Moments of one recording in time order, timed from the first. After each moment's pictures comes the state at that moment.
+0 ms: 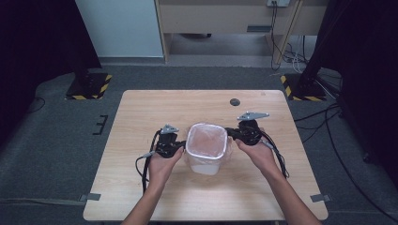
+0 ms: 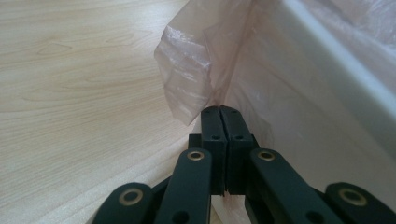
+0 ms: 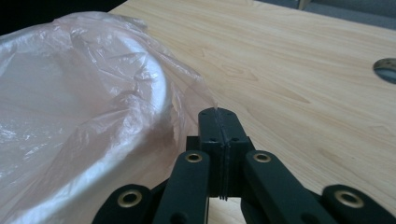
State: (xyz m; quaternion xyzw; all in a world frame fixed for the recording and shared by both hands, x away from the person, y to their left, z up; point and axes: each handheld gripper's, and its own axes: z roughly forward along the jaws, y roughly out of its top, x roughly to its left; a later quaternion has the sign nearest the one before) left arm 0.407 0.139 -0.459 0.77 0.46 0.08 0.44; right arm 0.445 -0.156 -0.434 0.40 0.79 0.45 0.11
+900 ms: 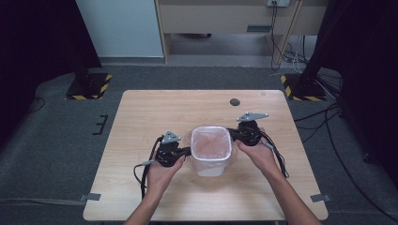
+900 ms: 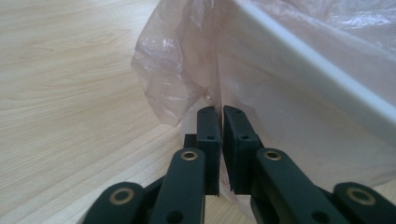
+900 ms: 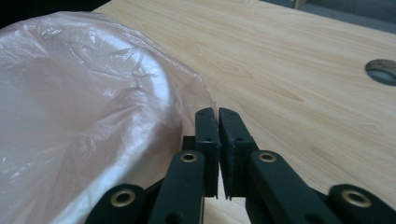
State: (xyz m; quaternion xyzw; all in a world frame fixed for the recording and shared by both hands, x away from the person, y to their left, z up) left arm 0.376 0.135 -0.448 0.79 0.42 0.10 0.44; right arm 0.444 -0.157 -0.435 0.39 0.80 0.44 0.13
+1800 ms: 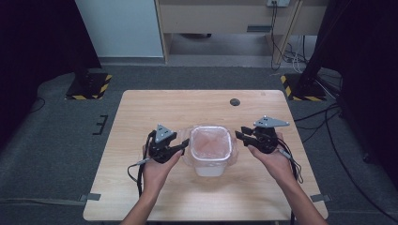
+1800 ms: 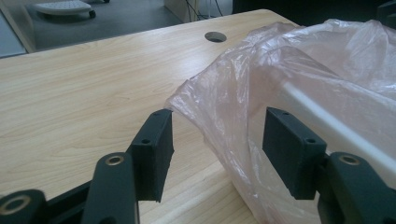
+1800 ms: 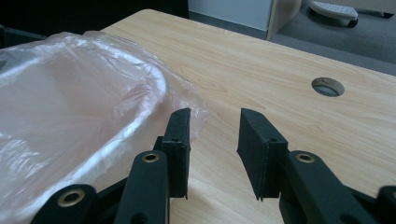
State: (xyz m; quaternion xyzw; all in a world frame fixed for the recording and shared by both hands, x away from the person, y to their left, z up) left arm 0.377 0.146 -0.429 0.74 0.44 0.22 0.46; right arm 0.406 -0.192 -0.412 0.39 0.77 0.47 0.18
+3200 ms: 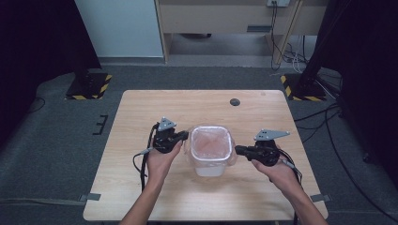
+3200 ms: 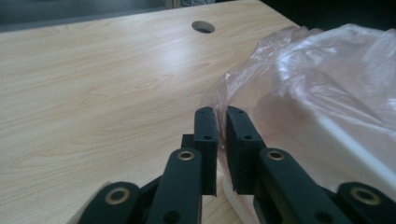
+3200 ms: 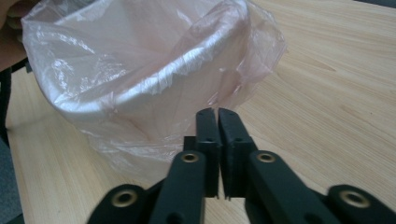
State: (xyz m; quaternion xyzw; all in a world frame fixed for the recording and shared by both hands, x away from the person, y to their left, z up) left arm 0.410 0.141 -0.434 0.76 0.44 0.15 0.46; right arm 0.380 -0.199 -0.431 0.34 0.81 0.47 0.08
